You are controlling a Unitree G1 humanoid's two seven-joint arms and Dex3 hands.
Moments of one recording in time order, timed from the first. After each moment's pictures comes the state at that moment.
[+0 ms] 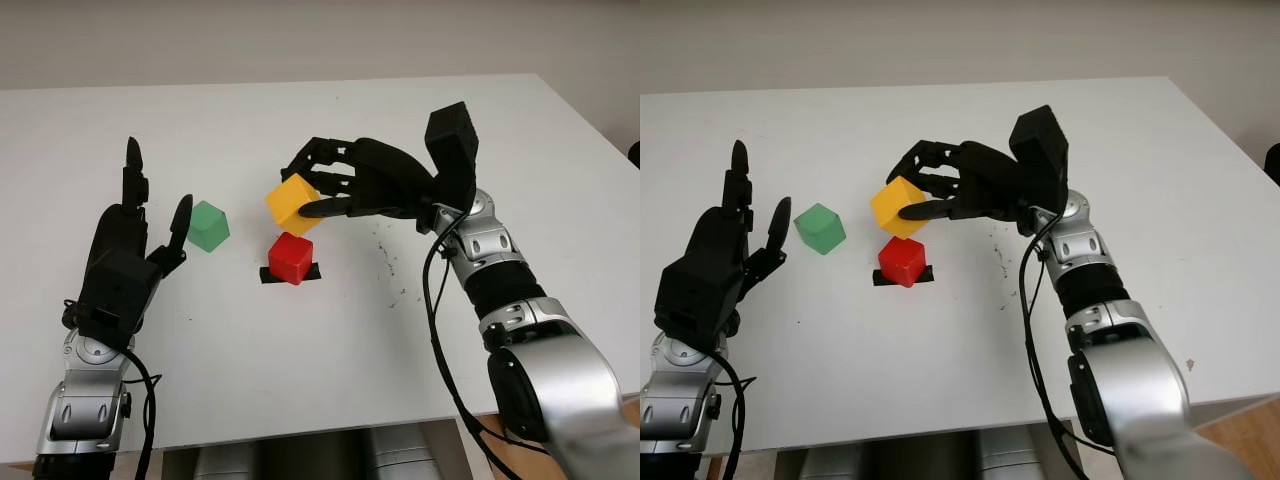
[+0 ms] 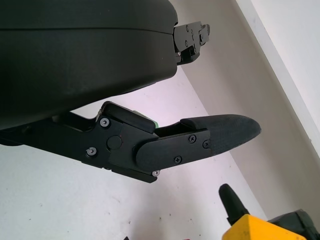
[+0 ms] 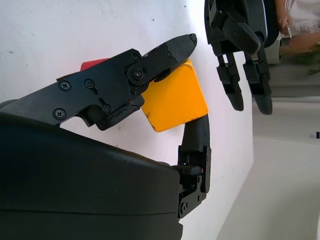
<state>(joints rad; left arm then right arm) -0.14 0.31 0.16 -0.12 0.18 0.12 0.00 -0.94 -0.21 0.05 0.85 0.08 0.02 0.75</state>
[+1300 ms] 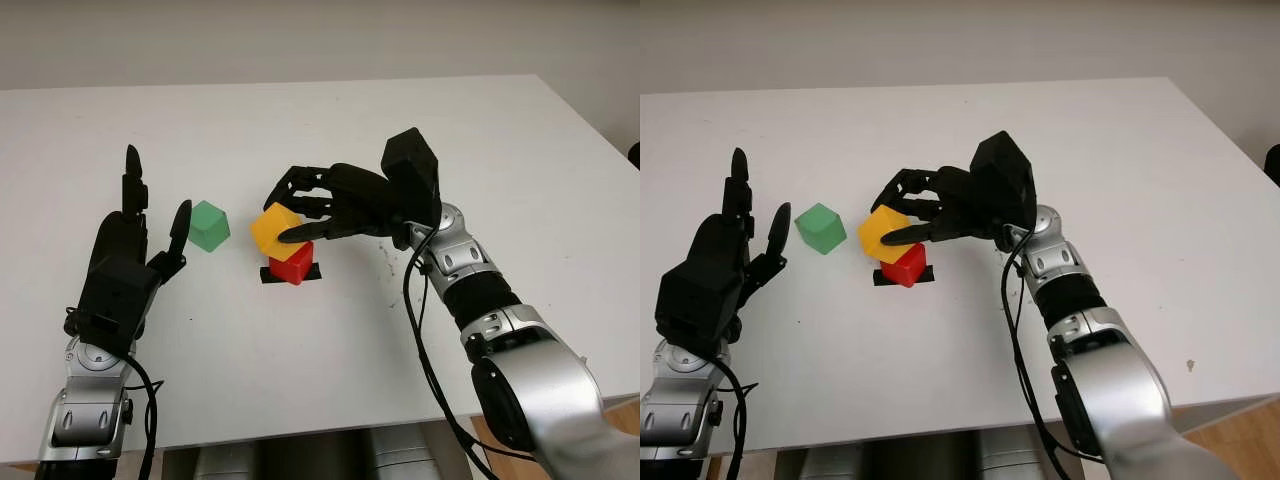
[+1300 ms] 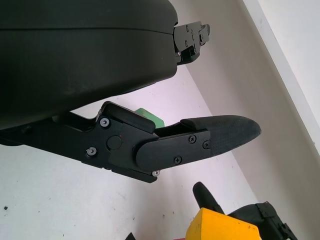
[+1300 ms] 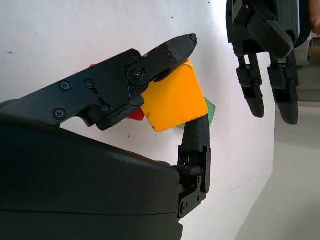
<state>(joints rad) -0.11 0.30 0.16 -0.12 0.18 0.11 0.01 -0.93 -0.17 0.10 0.89 -0.02 -0.07 0.68</state>
